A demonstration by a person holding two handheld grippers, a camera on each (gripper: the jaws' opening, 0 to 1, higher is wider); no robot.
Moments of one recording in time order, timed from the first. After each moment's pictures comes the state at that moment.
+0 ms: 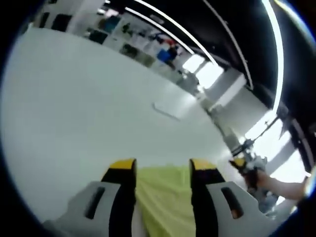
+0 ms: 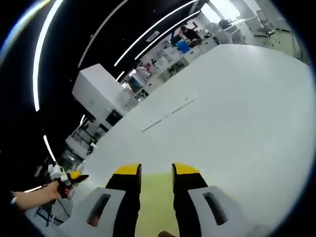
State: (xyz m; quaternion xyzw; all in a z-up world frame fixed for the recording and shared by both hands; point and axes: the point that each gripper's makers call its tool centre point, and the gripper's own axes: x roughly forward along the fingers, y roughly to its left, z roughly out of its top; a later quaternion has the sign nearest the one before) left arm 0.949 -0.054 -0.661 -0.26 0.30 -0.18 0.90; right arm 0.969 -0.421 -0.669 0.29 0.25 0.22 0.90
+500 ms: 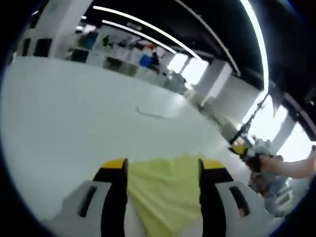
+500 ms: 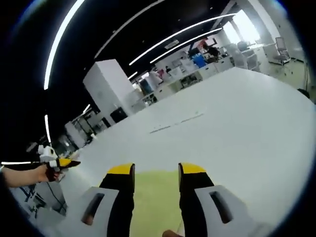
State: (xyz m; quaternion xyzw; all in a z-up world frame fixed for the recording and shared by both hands) left arm 0.905 -0.078 -0.628 -0.18 0.25 -0.23 0.92; right arm 0.933 -0.417 -0.646 0.20 0.20 0.25 0.93
